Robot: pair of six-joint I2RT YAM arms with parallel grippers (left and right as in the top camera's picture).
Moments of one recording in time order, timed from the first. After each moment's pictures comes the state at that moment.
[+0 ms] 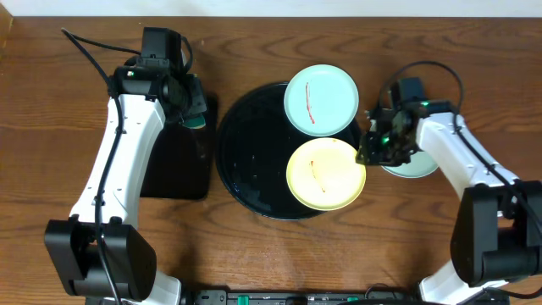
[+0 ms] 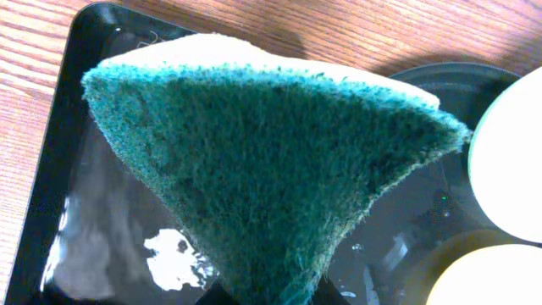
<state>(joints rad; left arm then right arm) -0.07 1.68 1.52 -1.00 0.03 -0.33 0.14 1.78 1.19 -0.90 -0.30 0.11</state>
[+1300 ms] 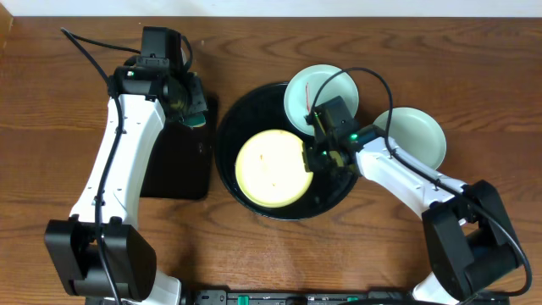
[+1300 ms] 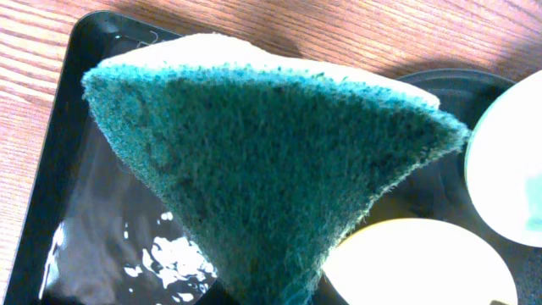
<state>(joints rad) -0.07 1.68 1.52 -0.99 0.03 -0.33 0.51 1.78 1.09 -0.47 -0.21 0.35</state>
